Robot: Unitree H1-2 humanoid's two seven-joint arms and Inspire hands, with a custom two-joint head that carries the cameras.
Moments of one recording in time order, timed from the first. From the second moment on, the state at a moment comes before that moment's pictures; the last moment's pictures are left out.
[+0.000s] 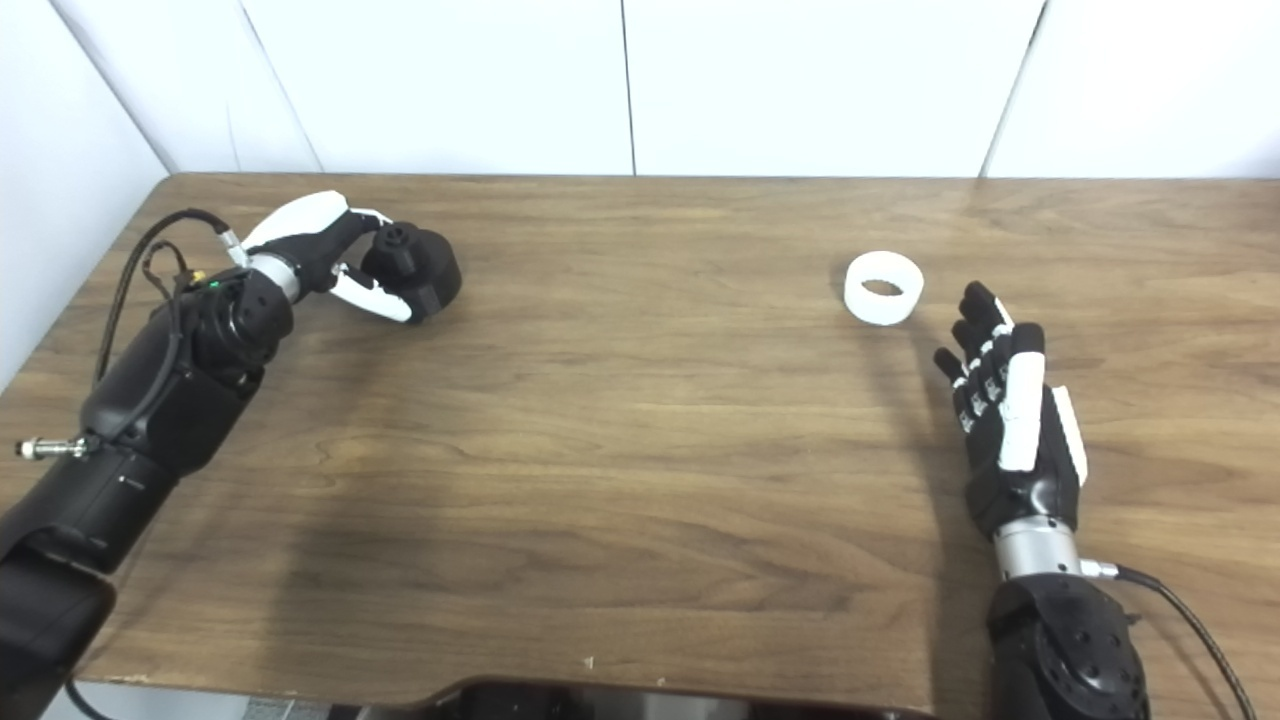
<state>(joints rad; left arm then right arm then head) -0.56 0.58 -0.31 0.33 0.65 0.36 -0.32 -0.02 -0.09 -0.13 -0.18 0.21 0.15 0.03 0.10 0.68</state>
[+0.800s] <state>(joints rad) -0.54 0.57 -0.30 0.30 0.65 0.30 -0.27 -0.02 -0.09 -0.12 -0.18 0.21 0.15 0.03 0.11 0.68</state>
